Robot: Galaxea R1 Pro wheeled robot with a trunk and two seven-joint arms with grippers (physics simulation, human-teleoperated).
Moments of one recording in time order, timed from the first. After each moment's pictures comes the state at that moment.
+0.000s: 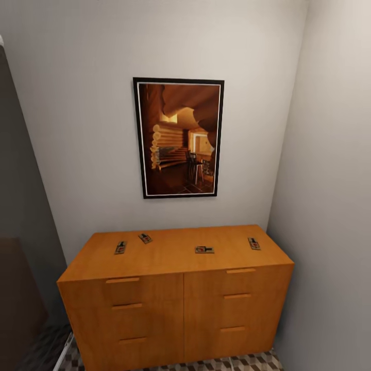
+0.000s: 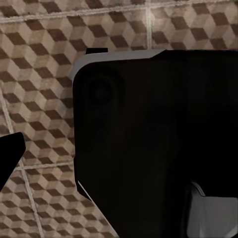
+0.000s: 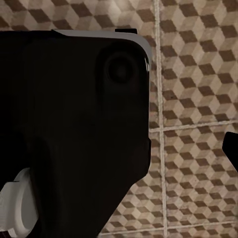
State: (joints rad) left arm 0.00 -0.02 0.00 -0.07 0.01 0.00 0.00; right arm 0.00 -0.01 -0.01 0.00 -0.01 -0.03 0.00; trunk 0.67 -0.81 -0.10
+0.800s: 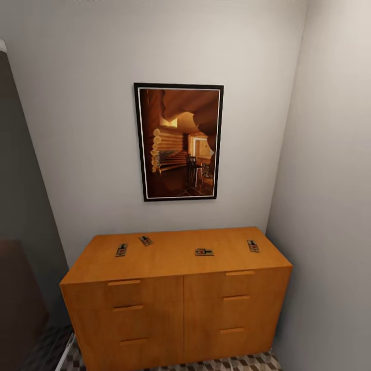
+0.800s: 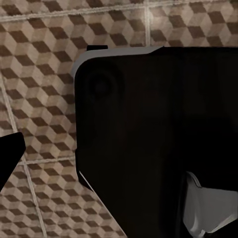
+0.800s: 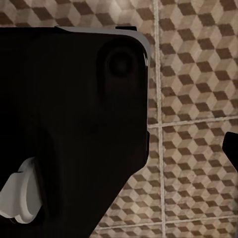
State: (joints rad) left arm 0.00 -0.02 0.00 -0.07 0.01 0.00 0.00; right arm 0.00 -0.01 -0.01 0.00 -0.01 -0.03 0.00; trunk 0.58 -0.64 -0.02
